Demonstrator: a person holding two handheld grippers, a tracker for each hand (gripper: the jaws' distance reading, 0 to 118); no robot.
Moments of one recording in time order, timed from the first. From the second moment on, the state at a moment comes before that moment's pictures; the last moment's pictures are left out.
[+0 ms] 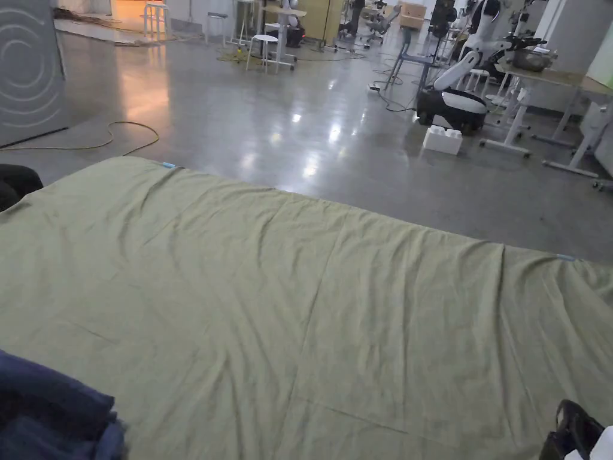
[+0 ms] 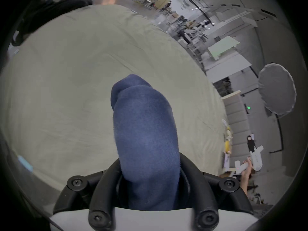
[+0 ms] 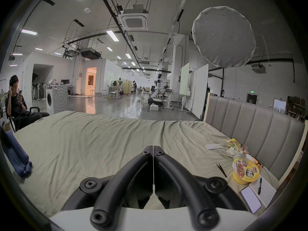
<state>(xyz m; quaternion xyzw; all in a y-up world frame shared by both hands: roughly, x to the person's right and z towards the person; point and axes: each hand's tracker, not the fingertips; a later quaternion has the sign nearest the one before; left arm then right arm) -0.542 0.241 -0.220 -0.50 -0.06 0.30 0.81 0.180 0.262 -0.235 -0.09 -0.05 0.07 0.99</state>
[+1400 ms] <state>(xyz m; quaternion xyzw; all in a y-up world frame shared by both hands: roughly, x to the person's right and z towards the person) -0.235 0.217 -0.237 -0.19 0.03 -0.05 0.98 0.162 0.233 -0.237 -0.12 -0.02 0.04 0.99</state>
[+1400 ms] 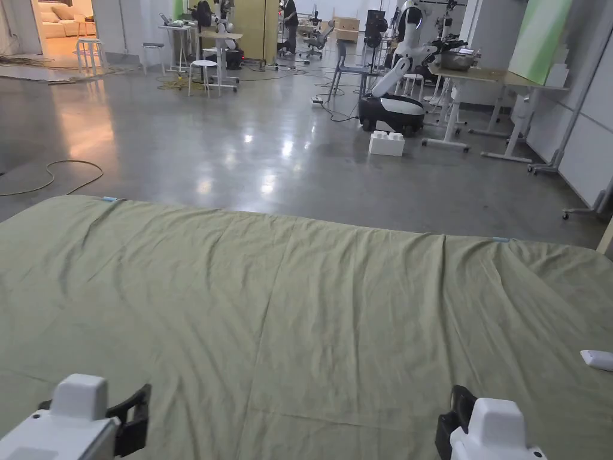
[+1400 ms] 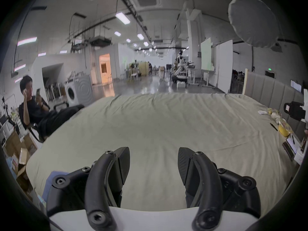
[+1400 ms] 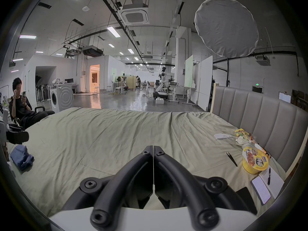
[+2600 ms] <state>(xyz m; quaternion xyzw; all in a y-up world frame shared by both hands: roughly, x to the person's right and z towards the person) -0.165 0.246 -0.222 -0.05 0.06 0.00 1.00 0.153 0.247 -0.224 -0.07 -0.03 0.03 1.00</state>
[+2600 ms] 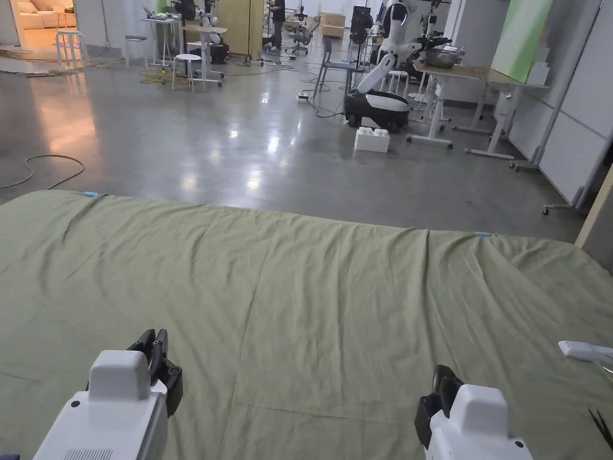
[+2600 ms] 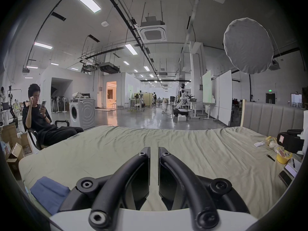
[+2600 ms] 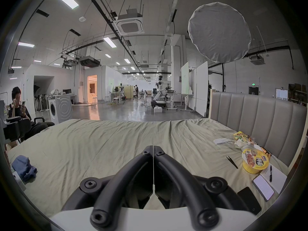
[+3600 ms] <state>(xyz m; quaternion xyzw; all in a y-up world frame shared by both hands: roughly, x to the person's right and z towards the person) -0.168 0.248 -0.227 -0.09 0.07 0.02 0.99 0.145 0.242 -0.233 -0.07 -0.02 0.04 1.00</state>
